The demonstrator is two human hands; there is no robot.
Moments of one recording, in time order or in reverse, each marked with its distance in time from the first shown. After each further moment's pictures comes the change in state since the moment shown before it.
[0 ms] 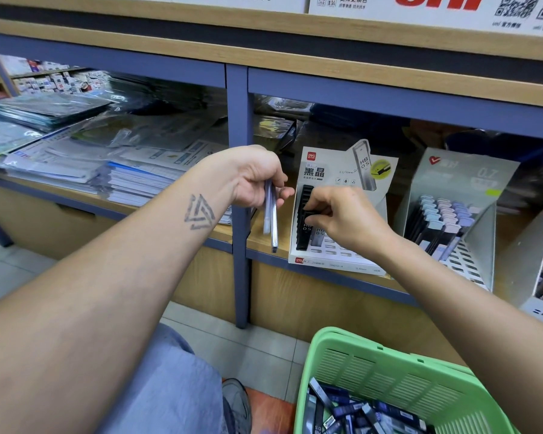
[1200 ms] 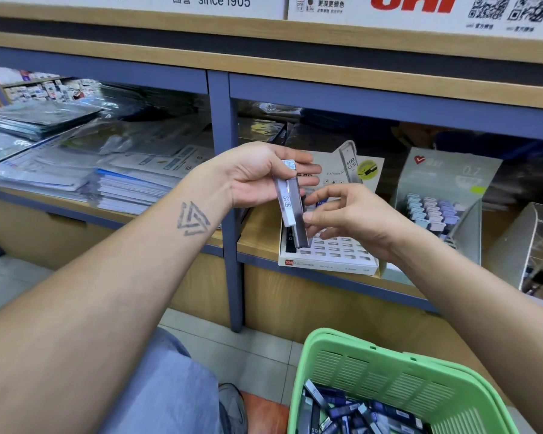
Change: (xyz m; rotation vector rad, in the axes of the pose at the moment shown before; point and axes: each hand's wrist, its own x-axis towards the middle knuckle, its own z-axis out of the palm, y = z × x) left_hand -0.002 0.003 0.013 -0.258 -0.337 0.234; right_hand -0.016 -0.004 -0.034 0.740 -0.176 0.376
